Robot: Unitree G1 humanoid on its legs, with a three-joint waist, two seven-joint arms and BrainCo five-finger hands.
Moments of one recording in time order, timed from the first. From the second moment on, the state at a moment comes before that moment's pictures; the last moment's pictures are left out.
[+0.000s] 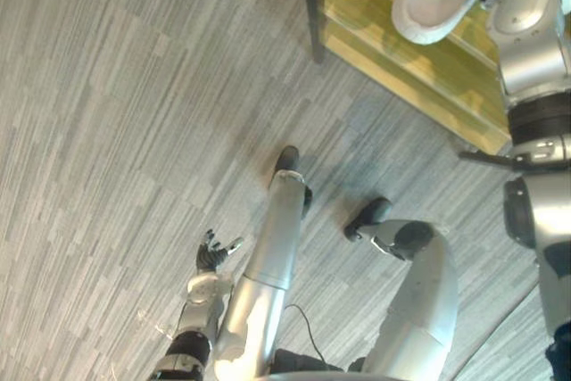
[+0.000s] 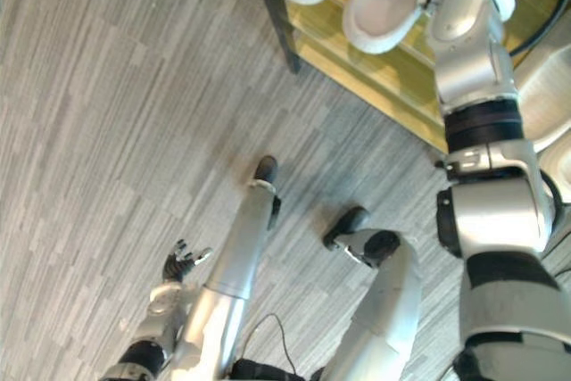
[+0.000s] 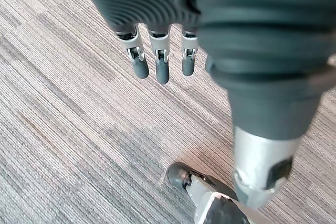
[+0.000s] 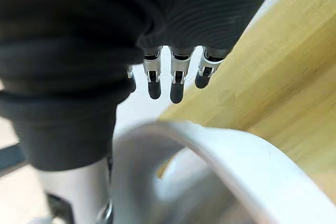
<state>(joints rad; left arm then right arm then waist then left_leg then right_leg) -0.16 0.06 0.03 0.80 -0.20 -0.15 0.23 -1.34 -0.67 0.19 0.67 -0.27 0.01 -0.55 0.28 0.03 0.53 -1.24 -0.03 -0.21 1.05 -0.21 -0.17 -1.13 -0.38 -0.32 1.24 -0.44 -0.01</state>
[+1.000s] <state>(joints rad) -0.20 0.01 0.25 0.81 -0.27 -0.10 0.19 -0.80 -0.04 -0.15 0.18 0.01 -0.04 -0.55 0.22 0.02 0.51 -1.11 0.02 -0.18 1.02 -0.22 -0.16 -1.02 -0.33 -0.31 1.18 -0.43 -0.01</state>
